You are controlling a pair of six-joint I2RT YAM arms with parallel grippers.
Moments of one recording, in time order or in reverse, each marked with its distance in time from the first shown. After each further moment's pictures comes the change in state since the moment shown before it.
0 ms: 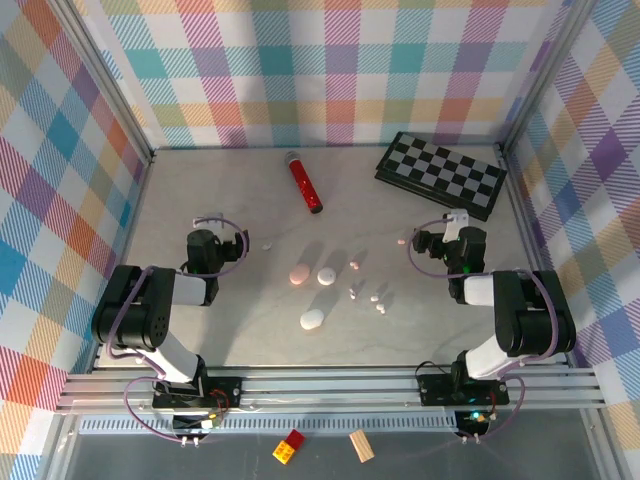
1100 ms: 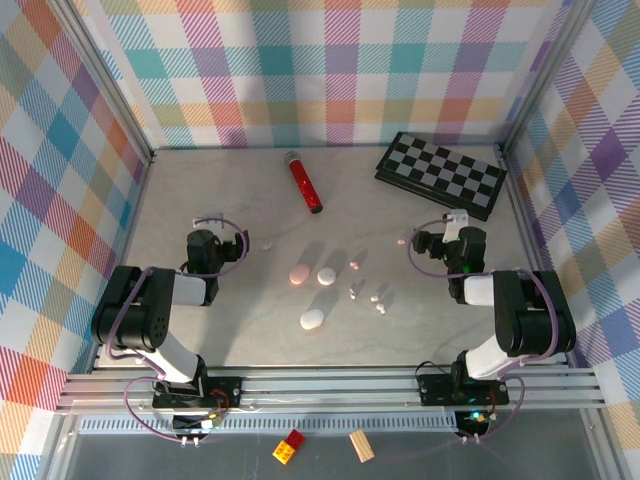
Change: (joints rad) left arm -0.005 -0.022 -0.001 -0.032 -0.006 0.001; right arm 0.000 -0.002 0.003 -0.022 0.008 0.004
